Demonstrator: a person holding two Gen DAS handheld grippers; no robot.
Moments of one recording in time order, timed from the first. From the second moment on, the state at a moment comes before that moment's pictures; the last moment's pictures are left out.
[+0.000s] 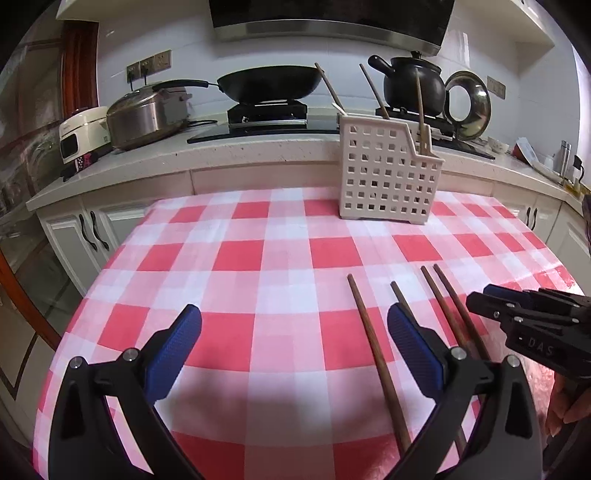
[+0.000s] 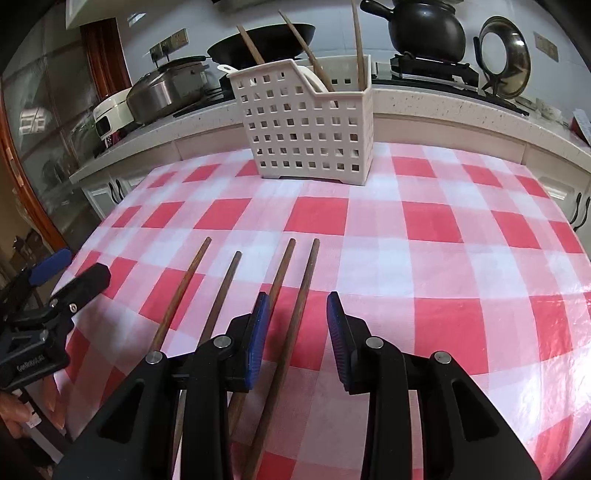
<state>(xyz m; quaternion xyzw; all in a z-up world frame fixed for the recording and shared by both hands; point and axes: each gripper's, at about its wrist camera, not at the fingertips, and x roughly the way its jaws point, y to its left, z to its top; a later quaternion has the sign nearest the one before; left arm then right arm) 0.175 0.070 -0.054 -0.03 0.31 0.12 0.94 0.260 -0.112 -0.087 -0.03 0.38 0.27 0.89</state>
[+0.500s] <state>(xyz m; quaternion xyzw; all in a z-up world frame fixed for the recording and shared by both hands) 0.190 0.081 -0.067 -0.05 0.35 0.11 0.93 0.272 -0.098 -0.098 -0.06 0.41 0.24 0.88</state>
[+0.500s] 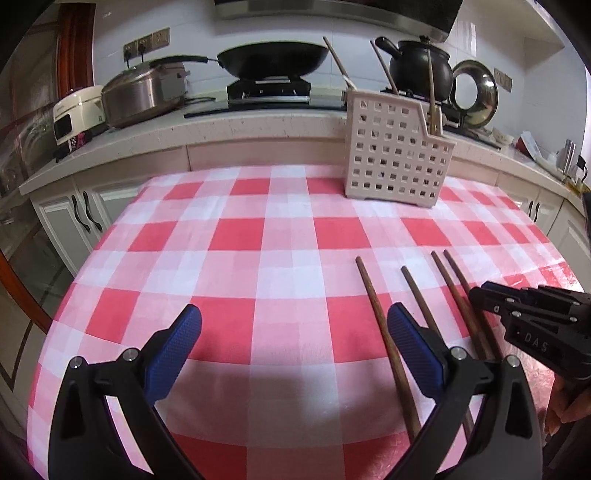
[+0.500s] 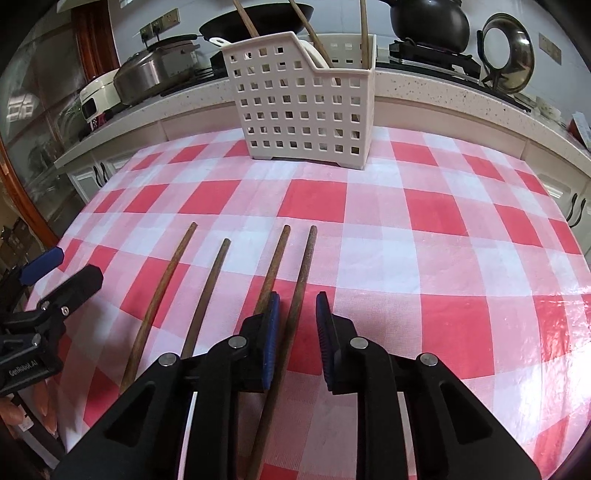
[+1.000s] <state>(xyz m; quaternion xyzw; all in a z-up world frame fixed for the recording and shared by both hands) 0.197 0.075 -0.075 -0.05 0.37 0.10 0.92 0.271 -0.085 -0.101 -0.10 0.41 0.23 0.88</state>
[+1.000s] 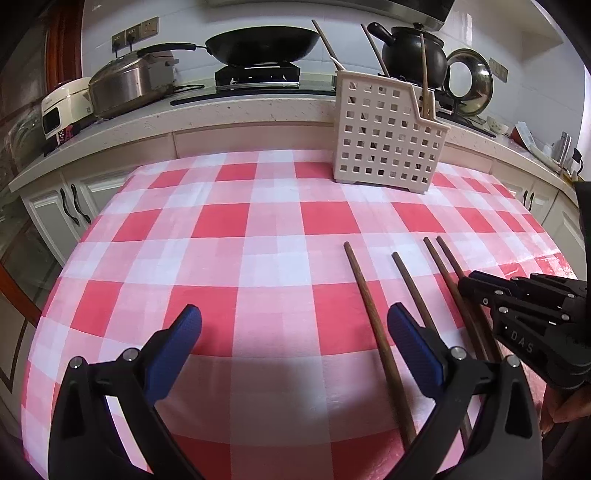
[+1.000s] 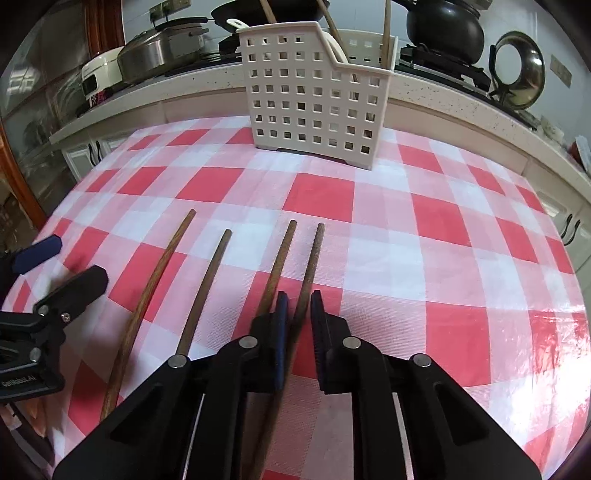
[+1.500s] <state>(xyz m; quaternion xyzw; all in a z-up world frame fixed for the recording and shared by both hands) 0.219 0.059 -0.087 -0.05 0.41 0.10 0.91 0.275 -0.106 -0.100 -0.04 0.42 0.26 0.87</state>
